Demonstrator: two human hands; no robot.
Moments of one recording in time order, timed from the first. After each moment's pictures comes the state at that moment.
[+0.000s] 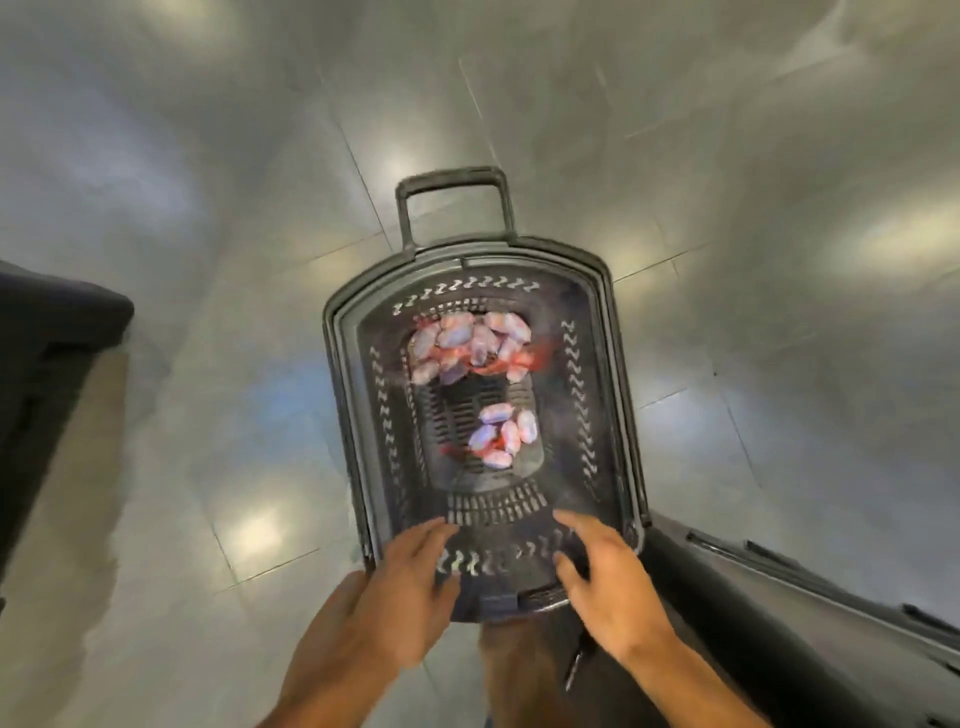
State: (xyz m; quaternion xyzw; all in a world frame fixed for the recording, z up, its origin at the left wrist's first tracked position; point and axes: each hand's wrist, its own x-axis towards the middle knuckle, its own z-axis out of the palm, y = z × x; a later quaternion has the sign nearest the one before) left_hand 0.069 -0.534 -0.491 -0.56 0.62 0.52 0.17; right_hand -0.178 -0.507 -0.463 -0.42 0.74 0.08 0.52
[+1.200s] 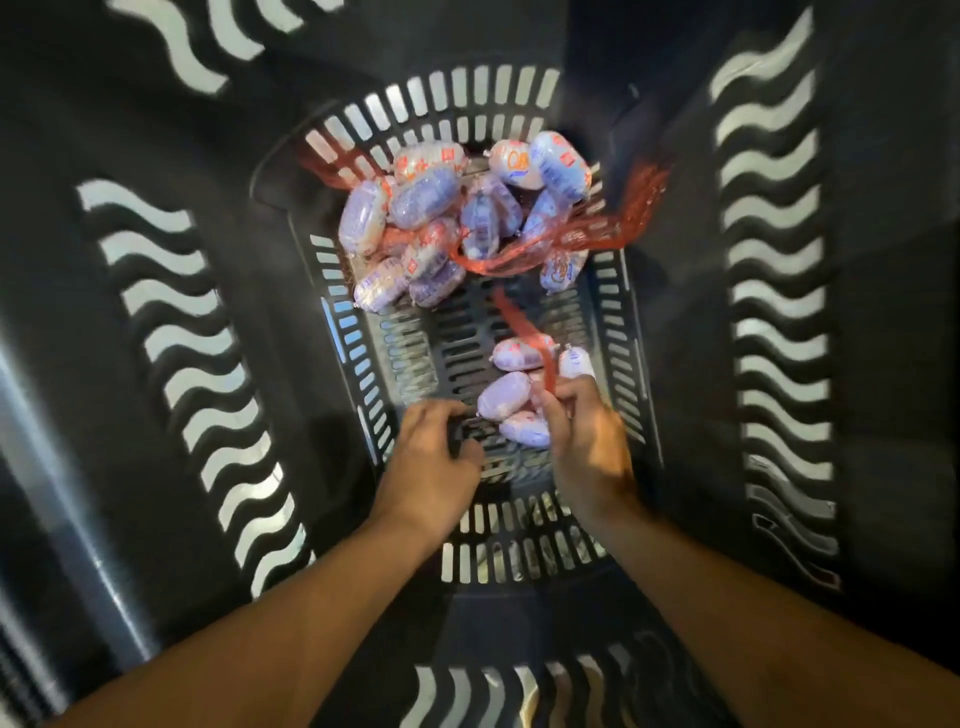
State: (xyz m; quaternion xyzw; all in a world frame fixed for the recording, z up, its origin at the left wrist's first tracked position) left_hand 0.012 -0.575 -0.791 -0.68 0.46 0.56 0.09; right_hand -0.139 -0.519 -0.836 -0.35 0.80 -0.19 0.44
